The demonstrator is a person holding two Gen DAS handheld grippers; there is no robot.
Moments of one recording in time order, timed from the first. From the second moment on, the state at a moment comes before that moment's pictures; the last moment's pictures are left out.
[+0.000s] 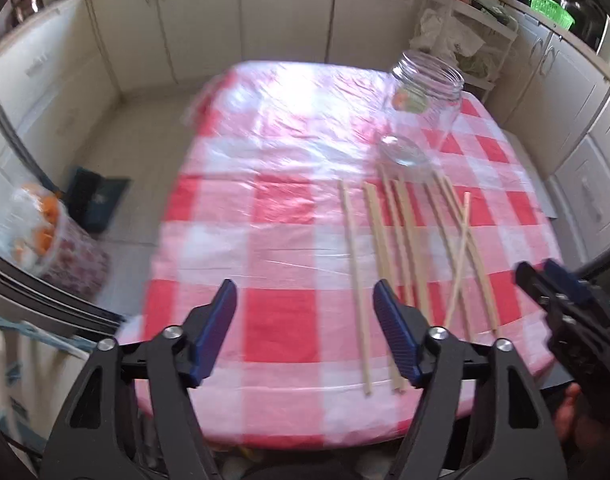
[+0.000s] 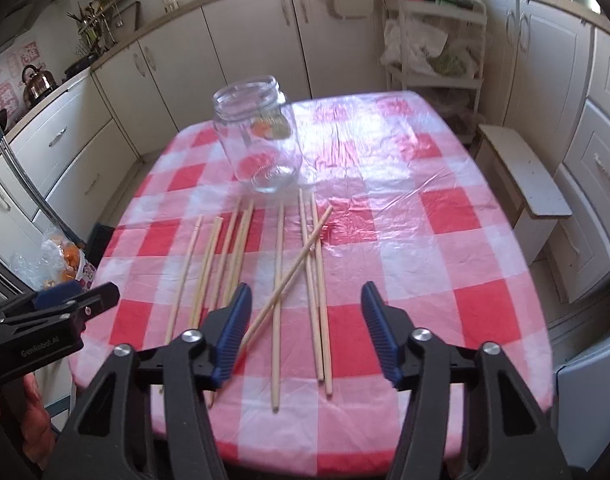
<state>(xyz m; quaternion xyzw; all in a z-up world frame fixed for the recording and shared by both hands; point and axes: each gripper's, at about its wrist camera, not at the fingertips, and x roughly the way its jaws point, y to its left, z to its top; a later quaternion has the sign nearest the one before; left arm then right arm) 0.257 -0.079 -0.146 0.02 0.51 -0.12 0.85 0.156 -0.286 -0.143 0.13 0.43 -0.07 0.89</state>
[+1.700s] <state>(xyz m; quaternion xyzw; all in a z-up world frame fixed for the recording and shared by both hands) 0.302 -0.081 -0.123 -0.05 0.40 -0.22 0.89 0.238 -0.335 -0.072 0.20 0.25 0.04 0.95</state>
